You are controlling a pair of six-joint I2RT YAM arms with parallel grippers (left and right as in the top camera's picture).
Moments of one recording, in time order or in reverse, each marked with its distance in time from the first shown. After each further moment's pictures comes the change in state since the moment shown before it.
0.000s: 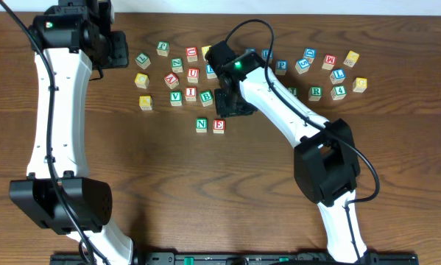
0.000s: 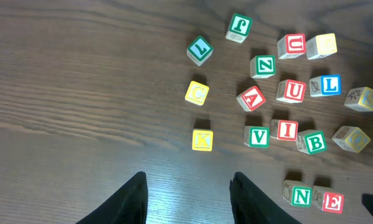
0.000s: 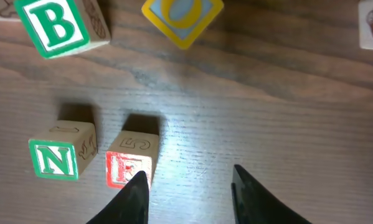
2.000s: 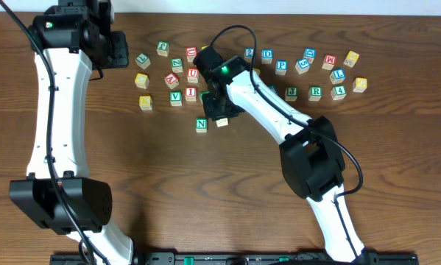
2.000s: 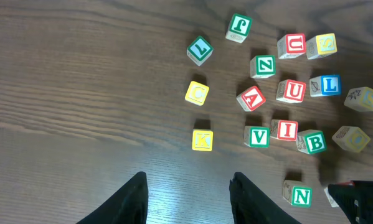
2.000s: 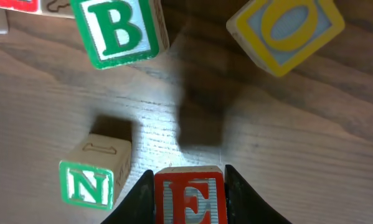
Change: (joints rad) left arm 0.000 0.000 0.000 0.000 0.000 0.000; right arm 0.038 0.098 0.072 0.037 -0.044 -0.047
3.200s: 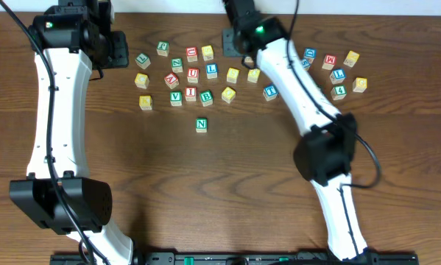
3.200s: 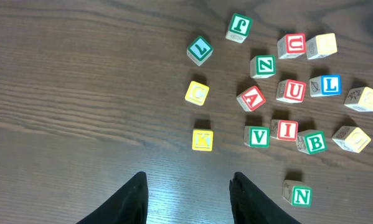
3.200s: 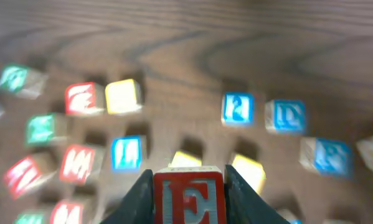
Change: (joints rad) left arm 0.000 0.000 0.000 0.000 0.000 0.000; right arm -0.169 0.066 0.414 0.102 0.162 -0.084
